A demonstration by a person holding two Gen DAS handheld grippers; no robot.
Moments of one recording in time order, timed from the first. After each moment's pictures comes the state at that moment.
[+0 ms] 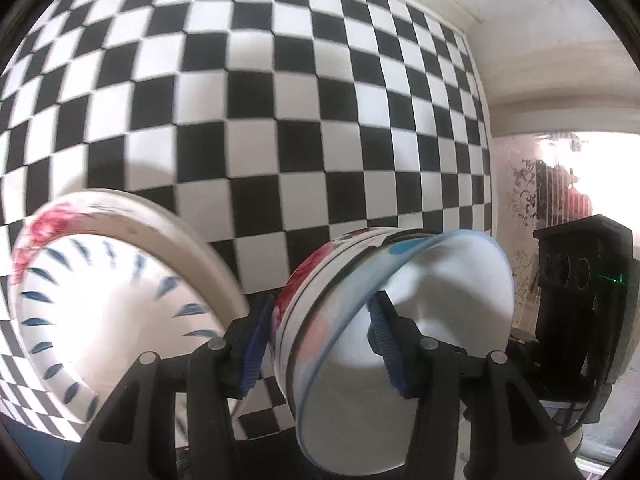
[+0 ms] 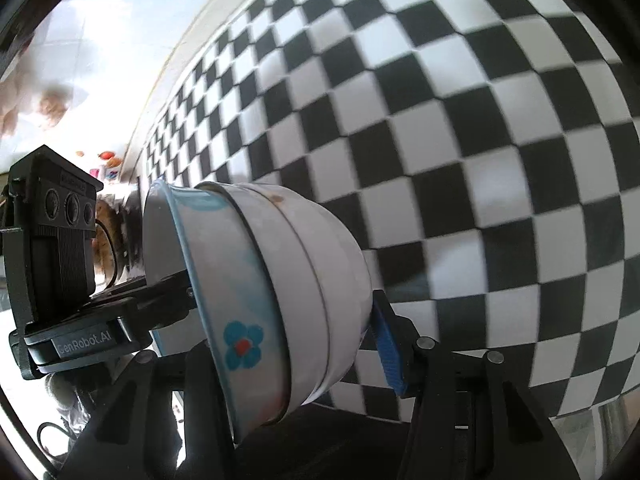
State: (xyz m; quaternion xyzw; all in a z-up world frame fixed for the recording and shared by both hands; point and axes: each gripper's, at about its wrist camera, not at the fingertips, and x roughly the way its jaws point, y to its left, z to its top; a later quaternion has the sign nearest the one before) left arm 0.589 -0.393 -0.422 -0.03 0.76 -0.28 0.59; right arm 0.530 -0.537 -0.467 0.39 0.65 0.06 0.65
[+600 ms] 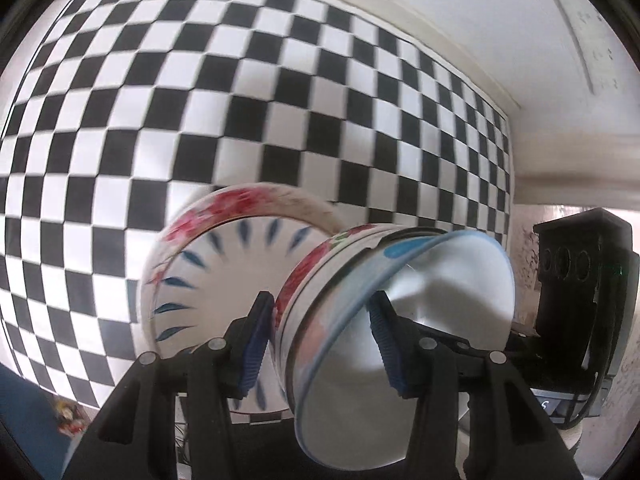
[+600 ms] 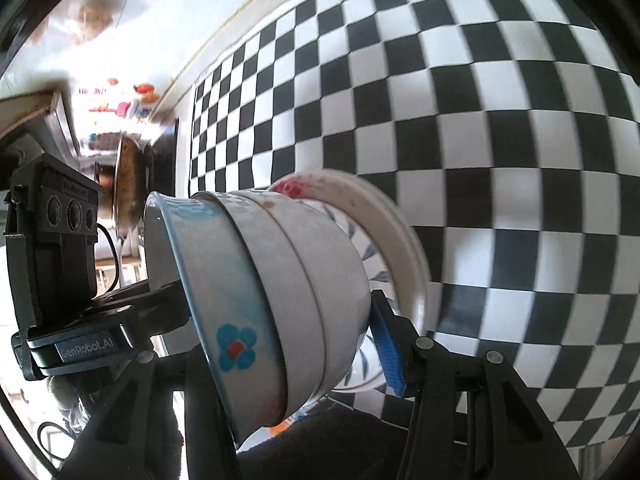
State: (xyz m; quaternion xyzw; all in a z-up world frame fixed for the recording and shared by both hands) left arm 0.613 -0.266 -0.400 -0.11 0.75 -0.19 0.63; right arm 0.592 -0.421 -0.447 0.32 0.68 0.16 0.64
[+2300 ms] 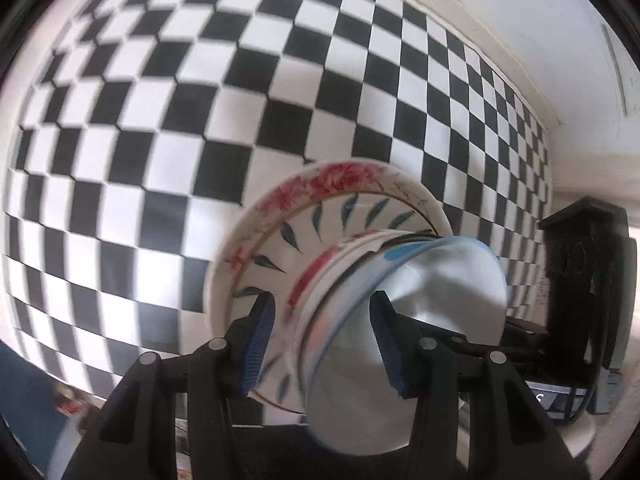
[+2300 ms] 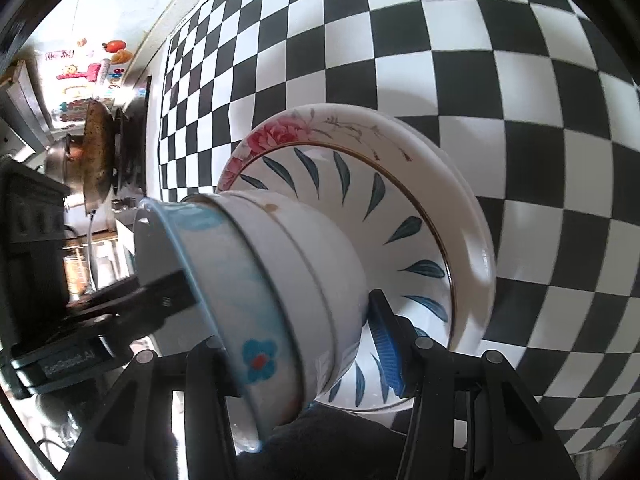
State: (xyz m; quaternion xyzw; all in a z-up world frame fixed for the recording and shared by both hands) left arm 0.600 -0.220 -0.421 -0.09 0.75 -0.14 0.64; right arm 0.599 -0.368 -0.491 0.28 0.73 0.15 0.61
